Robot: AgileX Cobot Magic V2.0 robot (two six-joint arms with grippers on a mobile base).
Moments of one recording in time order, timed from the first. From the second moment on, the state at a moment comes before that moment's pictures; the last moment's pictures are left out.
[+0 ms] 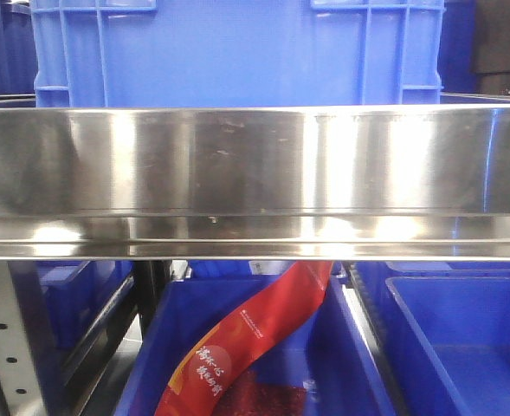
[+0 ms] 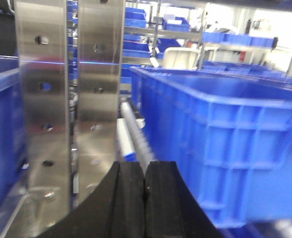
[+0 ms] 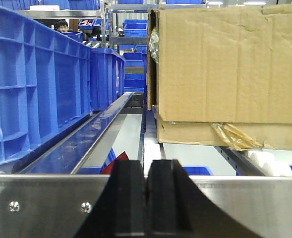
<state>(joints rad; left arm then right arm) -0.11 0.31 -0.42 -0.07 0.18 0.01 0.02 0.00 0.00 0.02 0.01 0.02</state>
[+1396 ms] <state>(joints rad) -0.04 0.00 0.00 0.04 -0.01 -0.08 0.02 0.00 0.00 0.02 0.01 0.02</state>
